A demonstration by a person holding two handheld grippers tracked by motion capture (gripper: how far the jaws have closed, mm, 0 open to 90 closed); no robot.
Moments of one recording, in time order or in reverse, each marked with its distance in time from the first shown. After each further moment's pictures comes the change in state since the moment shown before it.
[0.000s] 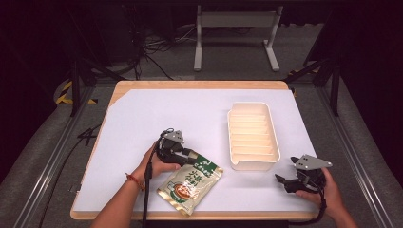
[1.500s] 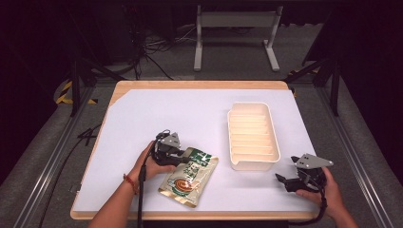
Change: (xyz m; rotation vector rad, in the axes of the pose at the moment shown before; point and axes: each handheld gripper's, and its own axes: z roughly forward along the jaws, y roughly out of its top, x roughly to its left) left arm -0.007 -0.008 -0.010 0.050 0.090 0.098; right arm -0.002 0.002 -0.001 -0.003 0.005 0.022
